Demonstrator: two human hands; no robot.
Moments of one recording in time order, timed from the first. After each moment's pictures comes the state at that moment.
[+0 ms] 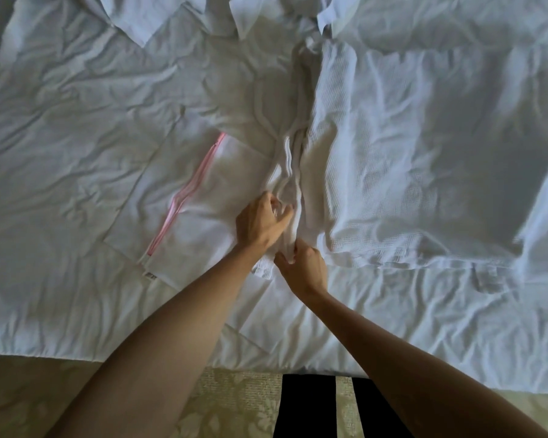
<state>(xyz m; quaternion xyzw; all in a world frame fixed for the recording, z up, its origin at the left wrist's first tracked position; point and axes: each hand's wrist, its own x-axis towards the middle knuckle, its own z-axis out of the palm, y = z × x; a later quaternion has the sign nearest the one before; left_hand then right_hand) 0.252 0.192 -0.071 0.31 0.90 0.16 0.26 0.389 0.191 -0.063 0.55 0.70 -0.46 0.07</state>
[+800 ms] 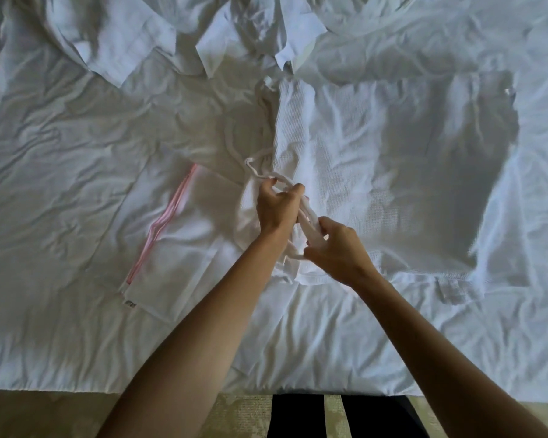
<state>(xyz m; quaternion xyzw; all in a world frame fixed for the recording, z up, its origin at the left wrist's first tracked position) 0.302 0.311 0.006 -0.01 0.79 0.46 0.42 0.435 0.331 0.032 0.50 0.71 -0.49 0.08</state>
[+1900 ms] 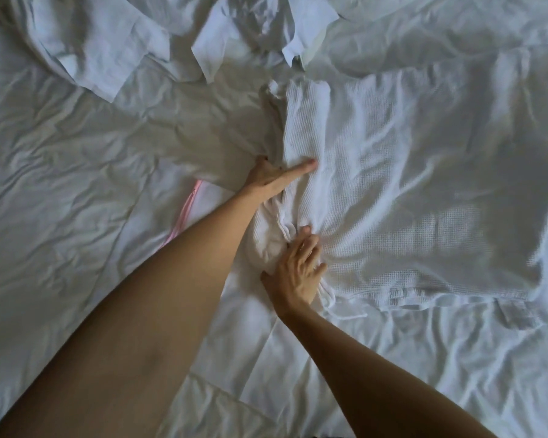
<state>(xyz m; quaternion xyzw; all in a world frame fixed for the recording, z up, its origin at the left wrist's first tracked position) 0.185 0.365 -0.062 0.18 0.83 0.22 0.49 0.323 0.239 -0.090 0.59 0.75 -0.23 0.19</state>
